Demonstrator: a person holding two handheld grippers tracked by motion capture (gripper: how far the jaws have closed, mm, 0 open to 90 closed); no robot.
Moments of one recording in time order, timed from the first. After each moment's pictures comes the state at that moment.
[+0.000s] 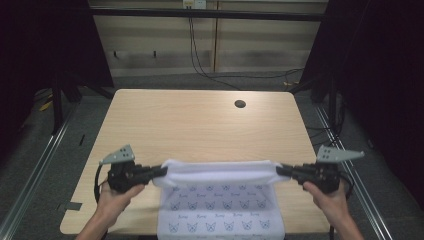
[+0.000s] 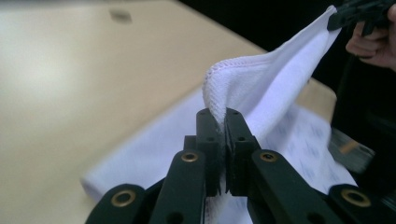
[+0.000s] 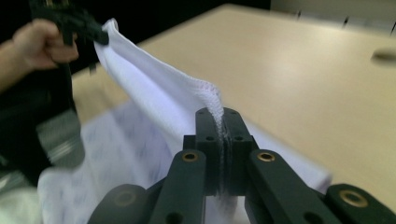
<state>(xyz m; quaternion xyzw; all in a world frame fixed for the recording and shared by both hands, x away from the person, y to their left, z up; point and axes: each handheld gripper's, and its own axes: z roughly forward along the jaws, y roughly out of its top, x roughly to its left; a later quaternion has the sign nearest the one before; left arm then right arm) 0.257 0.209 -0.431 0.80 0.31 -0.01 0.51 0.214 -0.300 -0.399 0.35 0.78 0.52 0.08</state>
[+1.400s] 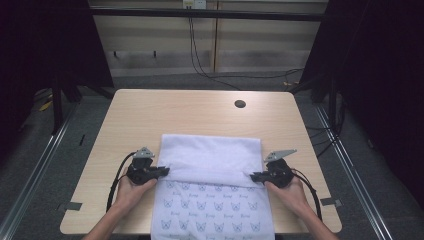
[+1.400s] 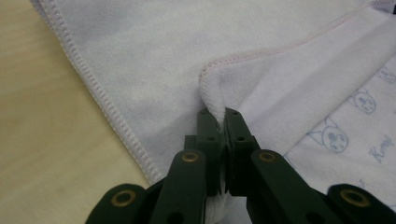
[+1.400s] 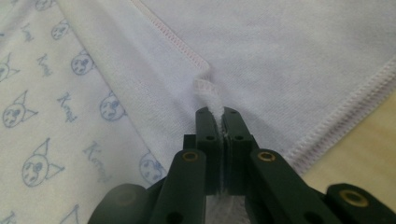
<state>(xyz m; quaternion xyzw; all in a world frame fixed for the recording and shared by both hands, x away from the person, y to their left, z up) 0.345 0.197 -0.505 0.83 0.39 0.04 0.41 0.296 -0.245 -0.496 0.40 0.84 0.36 0.06</state>
